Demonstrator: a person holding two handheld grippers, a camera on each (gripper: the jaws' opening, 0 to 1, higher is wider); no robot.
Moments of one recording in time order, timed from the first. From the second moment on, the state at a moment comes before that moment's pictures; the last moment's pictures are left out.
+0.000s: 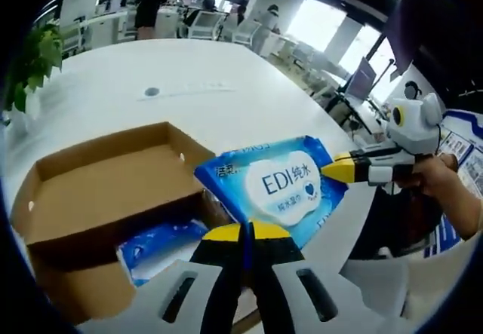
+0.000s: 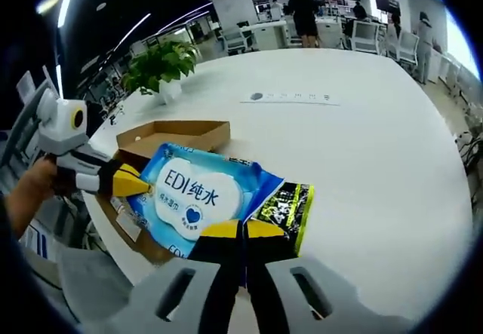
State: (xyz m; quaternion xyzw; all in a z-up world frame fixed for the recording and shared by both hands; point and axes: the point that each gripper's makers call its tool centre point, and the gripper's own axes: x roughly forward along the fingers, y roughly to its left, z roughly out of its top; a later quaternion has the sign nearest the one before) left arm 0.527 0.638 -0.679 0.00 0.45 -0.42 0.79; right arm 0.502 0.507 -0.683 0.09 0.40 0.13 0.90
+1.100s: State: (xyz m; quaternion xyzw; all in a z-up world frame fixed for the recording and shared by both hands) left arm 0.535 0.594 -0.711 0.07 0.47 -0.45 0.76; right arm 0.520 0.462 -0.718 0.11 0.41 0.10 0.90
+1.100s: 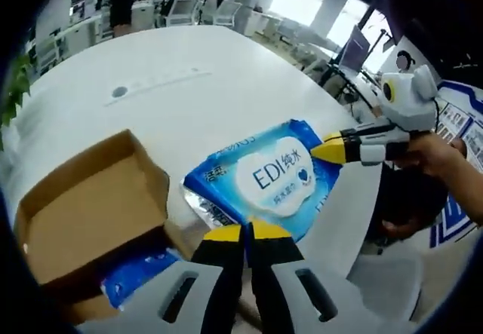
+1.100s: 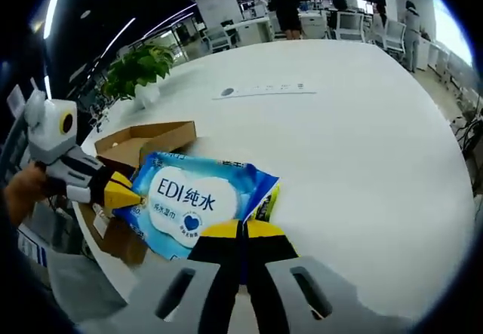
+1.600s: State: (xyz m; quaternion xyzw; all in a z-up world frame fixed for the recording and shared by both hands) left arm 0.545 0.597 -0.732 0.15 0.48 -0.45 0.74; right arm 0.531 0.468 -0.746 0.12 0.42 0.11 0.89
